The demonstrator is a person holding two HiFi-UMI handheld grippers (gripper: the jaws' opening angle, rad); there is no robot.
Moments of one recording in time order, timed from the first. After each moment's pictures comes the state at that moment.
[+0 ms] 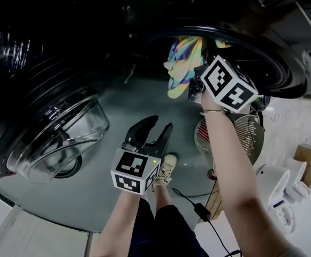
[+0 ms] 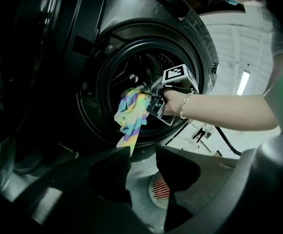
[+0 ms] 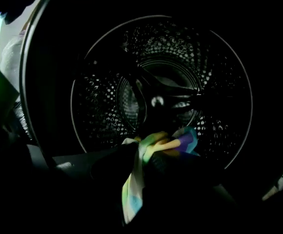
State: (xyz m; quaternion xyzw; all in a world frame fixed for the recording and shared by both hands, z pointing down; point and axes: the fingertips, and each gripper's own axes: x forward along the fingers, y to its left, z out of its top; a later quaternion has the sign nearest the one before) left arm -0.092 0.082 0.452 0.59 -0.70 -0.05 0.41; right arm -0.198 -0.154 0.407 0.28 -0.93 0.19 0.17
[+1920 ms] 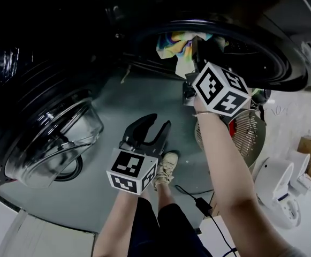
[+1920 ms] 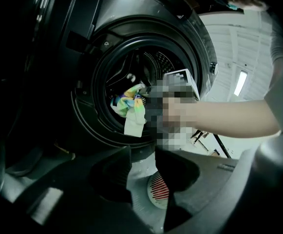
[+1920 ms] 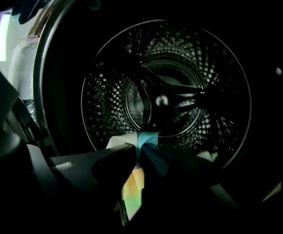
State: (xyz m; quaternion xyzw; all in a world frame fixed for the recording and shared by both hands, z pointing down) left arm -0.090 0.073 0.452 0.60 -0.69 -0.05 0.41; right arm -0.191 -0.139 0.416 0.25 -0.94 0.18 0.15
